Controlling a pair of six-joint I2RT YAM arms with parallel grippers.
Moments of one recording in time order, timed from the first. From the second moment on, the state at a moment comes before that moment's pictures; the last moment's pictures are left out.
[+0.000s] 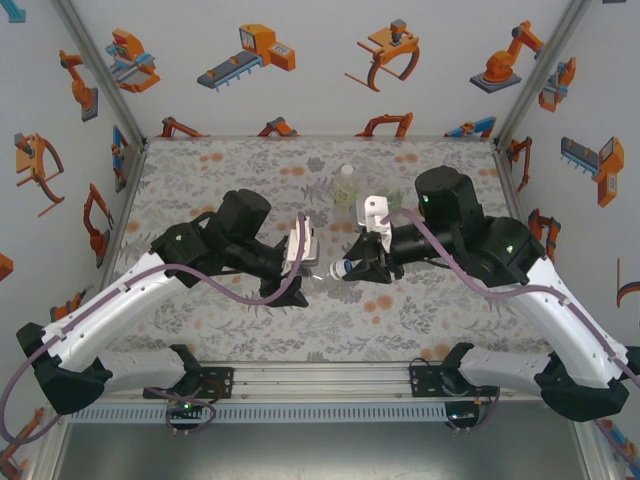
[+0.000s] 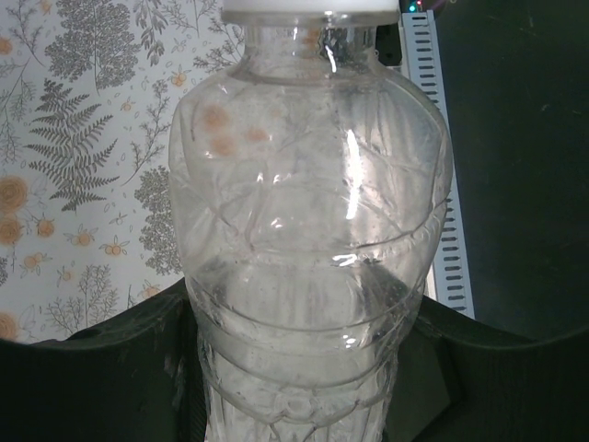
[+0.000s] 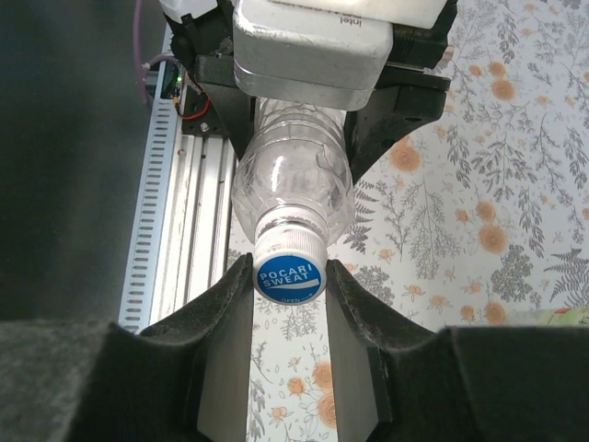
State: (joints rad) left arm -0.92 1.17 1.28 -0.86 0.64 0.49; right arm 0.82 1.12 1.53 -0.95 -0.71 -0.47
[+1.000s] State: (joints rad) left arm -0.92 1.18 1.25 -0.91 0.45 0.53; right arm 0.82 1.04 1.24 -0.78 -0.37 1.28
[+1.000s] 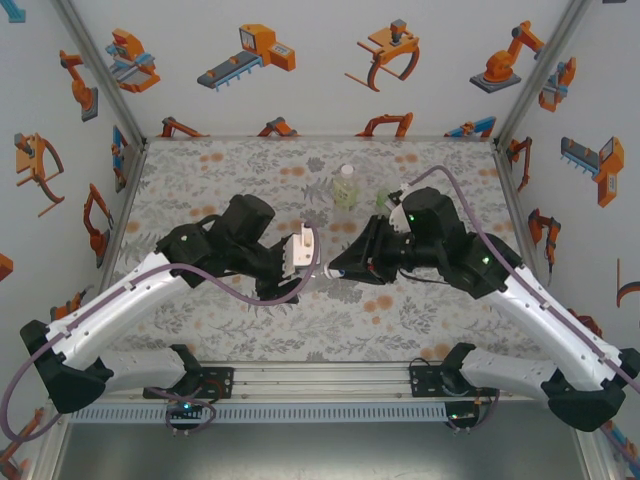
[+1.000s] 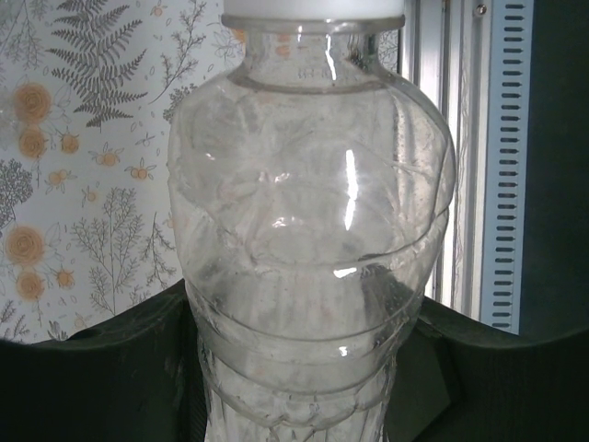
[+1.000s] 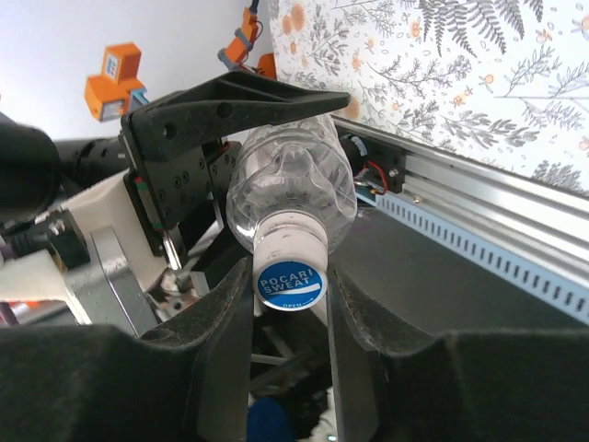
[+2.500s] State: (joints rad) left arm -0.93 1.11 1.23 -0.76 0.52 0.54; right arm 0.83 1.10 1.50 -0.90 -0.73 -0.66
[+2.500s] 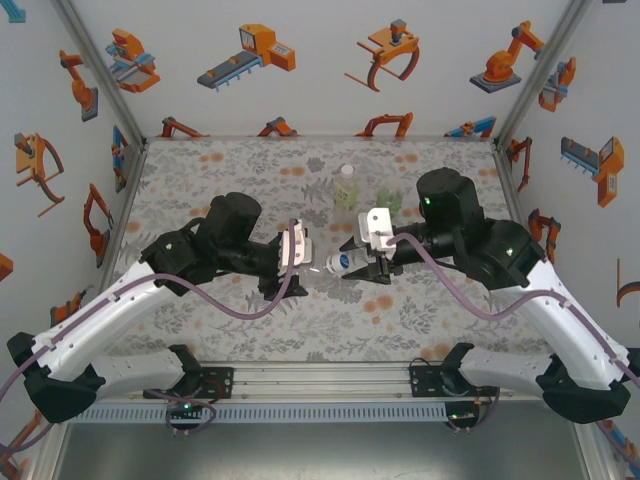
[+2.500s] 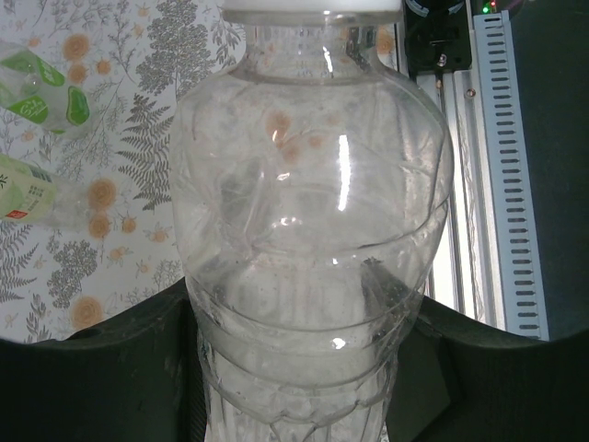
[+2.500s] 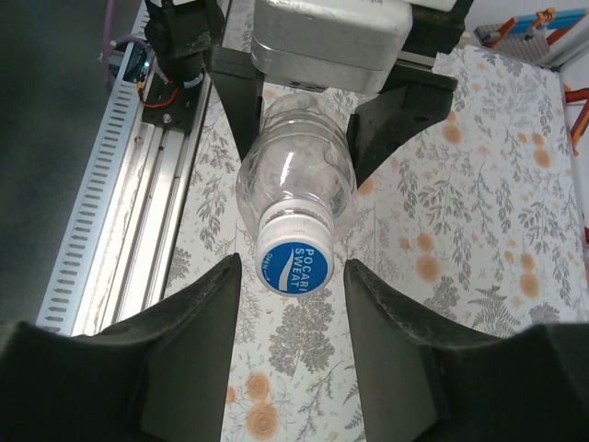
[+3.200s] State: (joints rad) left arm -0.93 1.11 1.23 -0.78 0.52 0.54; right arm 0.83 1.05 1.40 -0.75 -0.70 -0.31
